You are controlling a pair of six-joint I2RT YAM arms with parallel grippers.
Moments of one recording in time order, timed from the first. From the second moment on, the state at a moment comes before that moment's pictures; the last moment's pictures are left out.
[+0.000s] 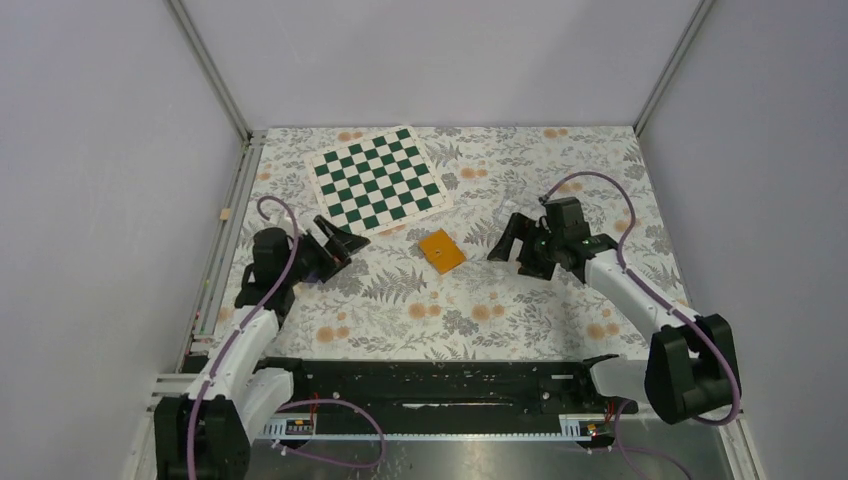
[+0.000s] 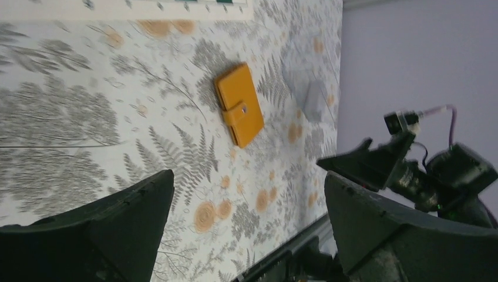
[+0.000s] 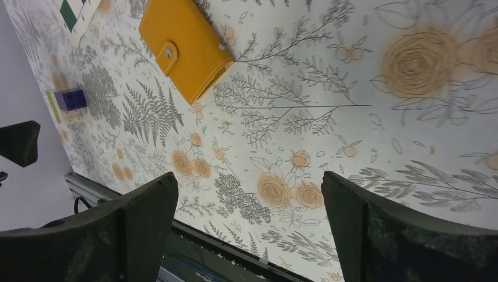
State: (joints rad) left arm 0.00 0.86 0.45 -0.03 0.55 -0.88; right arm 0.27 1.23 0.76 -0.43 -0.32 0.65
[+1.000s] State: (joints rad) left arm -0.50 1.75 0.87 0.06 0.37 -1.04; right arm 0.41 1.77 1.05 -0.38 -0.38 0.71
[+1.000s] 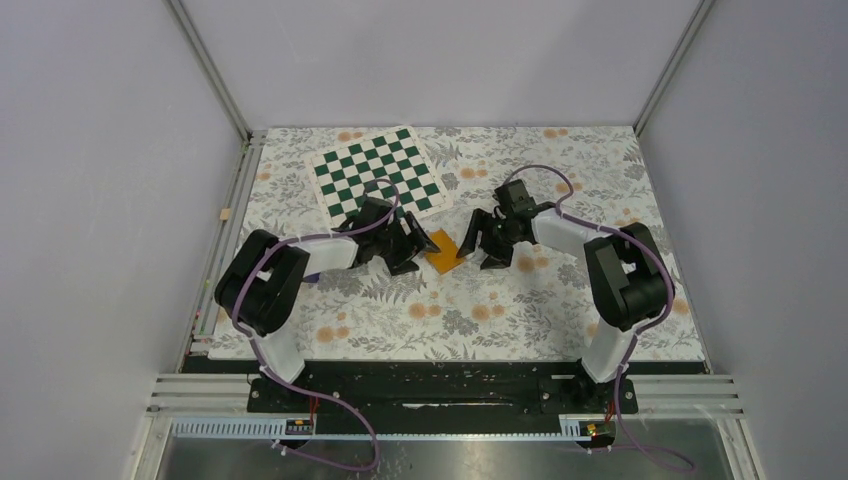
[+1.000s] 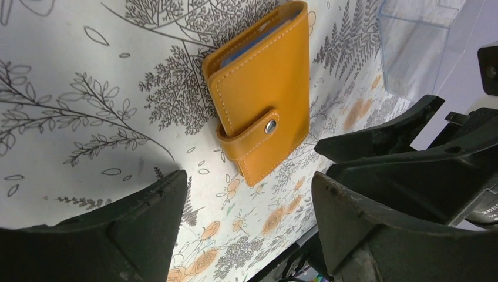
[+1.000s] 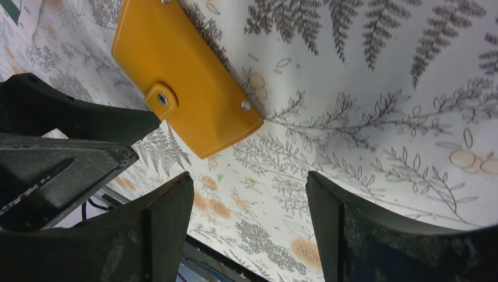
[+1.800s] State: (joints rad) left arm -0.50 1.88 0.90 0.18 0.45 -1.02; right arm 0.45 1.90 1.04 -0.24 -0.61 0.79
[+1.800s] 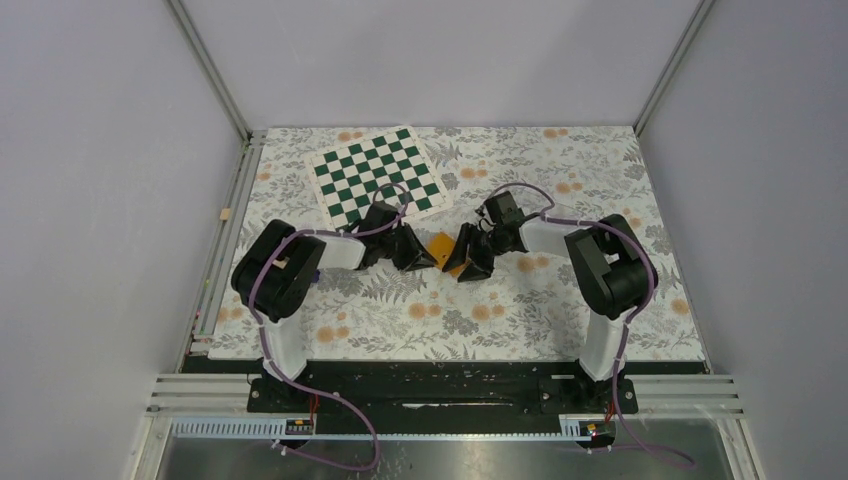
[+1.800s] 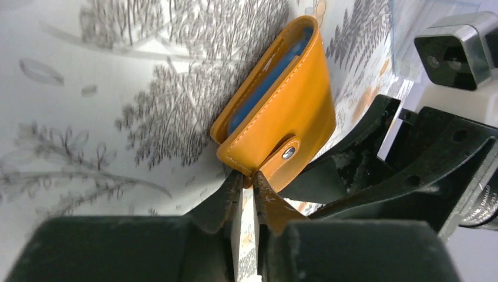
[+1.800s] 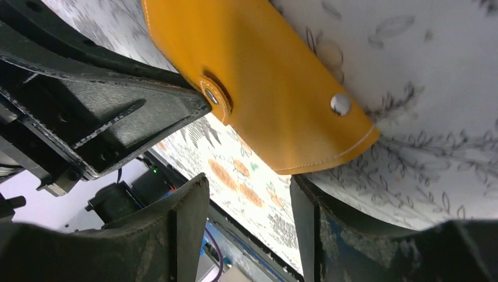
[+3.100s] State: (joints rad) left arm -0.48 1.68 0.70 0.14 0.65 -0.85; right arm 0.46 1.97 1.20 -0.51 -0.63 0.63
